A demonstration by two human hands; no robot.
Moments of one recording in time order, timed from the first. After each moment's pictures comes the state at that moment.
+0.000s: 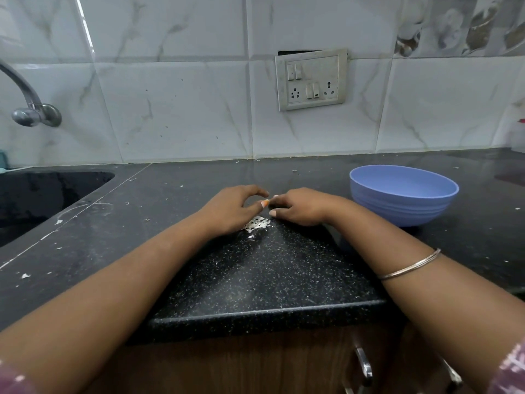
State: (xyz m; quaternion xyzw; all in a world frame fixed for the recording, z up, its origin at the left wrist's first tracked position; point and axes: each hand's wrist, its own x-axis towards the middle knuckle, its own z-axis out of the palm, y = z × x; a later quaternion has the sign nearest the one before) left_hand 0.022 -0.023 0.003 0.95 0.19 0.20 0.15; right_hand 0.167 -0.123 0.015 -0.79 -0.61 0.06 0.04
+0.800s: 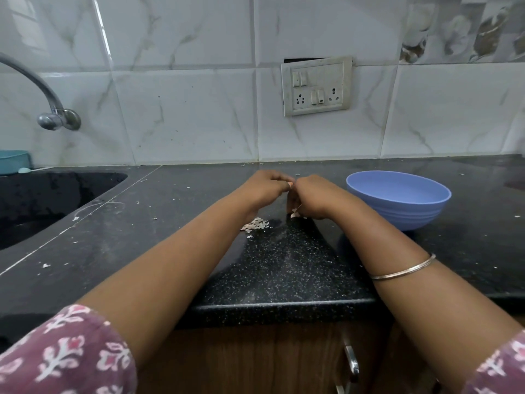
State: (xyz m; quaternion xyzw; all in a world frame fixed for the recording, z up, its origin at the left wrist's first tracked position) left_hand 0.075 -0.059 0.028 0.80 0.25 0.25 0.49; right_hand 0.171 -0.142 0.037 -0.81 -0.59 -0.05 0.05
